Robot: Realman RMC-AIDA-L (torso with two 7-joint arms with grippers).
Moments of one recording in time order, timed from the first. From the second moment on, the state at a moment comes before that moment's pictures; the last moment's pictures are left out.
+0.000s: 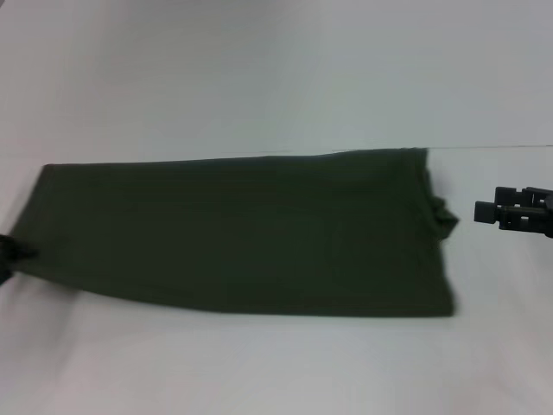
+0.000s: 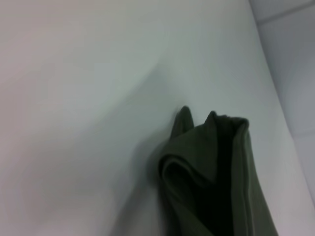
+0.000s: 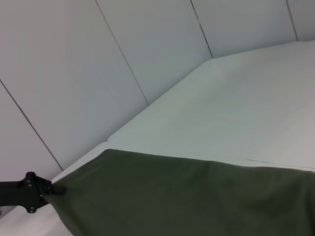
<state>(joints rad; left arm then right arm) -0.55 -1.98 0.10 0.56 2.36 1.18 -2.56 0.55 1.84 -0.67 -0.56 -1.88 -1.51 1.70</state>
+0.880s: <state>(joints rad) -0.66 -1.98 0.21 0.65 2.05 1.35 -2.41 0.53 1.85 -0.65 -0.54 -1.88 -1.48 1.71</state>
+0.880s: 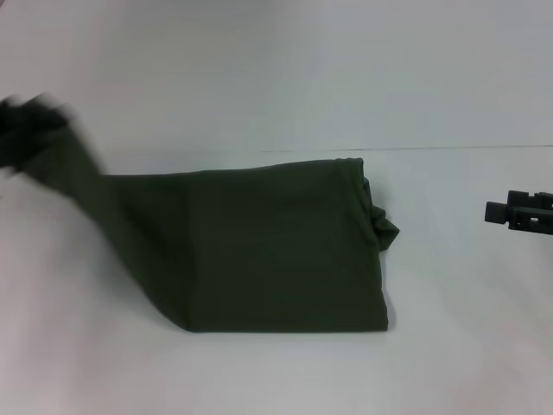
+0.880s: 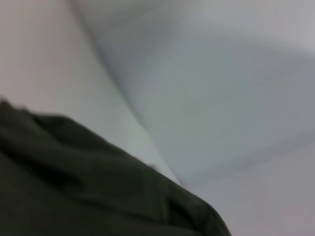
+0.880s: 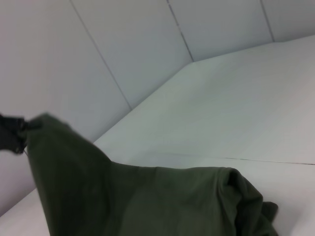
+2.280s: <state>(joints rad) -0.77 -2.15 0.75 0.44 1.58 1.34 -2.18 0.53 1.88 -0.58 -0.55 -1.87 -1.42 1.69</state>
